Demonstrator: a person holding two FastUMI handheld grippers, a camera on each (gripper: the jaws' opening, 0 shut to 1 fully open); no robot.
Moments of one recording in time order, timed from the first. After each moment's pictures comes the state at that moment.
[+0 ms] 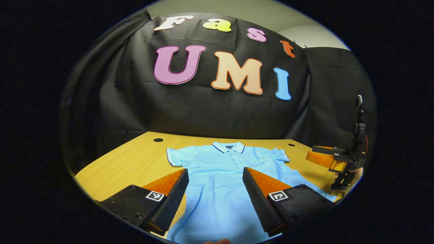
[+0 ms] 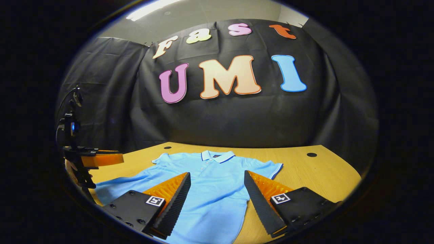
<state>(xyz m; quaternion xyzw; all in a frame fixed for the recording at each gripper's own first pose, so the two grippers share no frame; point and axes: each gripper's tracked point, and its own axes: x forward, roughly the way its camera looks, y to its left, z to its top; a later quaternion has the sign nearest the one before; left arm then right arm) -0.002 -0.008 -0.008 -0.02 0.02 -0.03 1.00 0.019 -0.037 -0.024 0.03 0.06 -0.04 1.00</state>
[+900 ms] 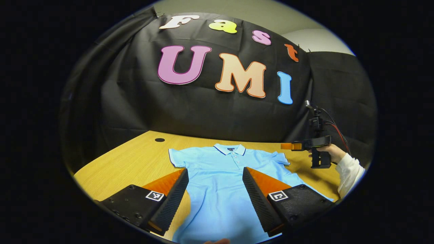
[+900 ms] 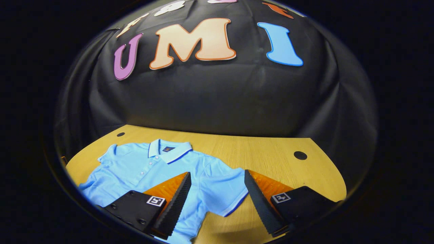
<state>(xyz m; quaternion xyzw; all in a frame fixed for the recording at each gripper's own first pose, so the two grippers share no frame) -0.003 0.008 -0.002 -0.03 0.02 -0.02 1.00 0.170 -0.175 -0.059 0.02 0.19 -0.15 0.97</state>
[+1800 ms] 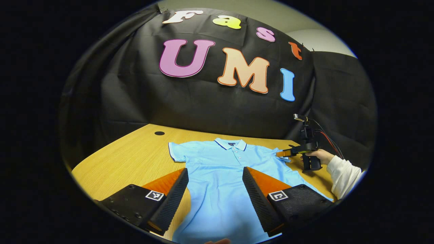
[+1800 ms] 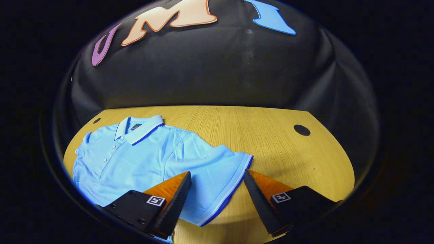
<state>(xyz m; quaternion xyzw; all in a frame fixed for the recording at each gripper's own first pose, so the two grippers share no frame) 0.000 0.011 -0.014 -0.04 0.04 -0.03 1.00 0.184 -0.210 -0.139 0.05 0.28 -0.18 0.94</state>
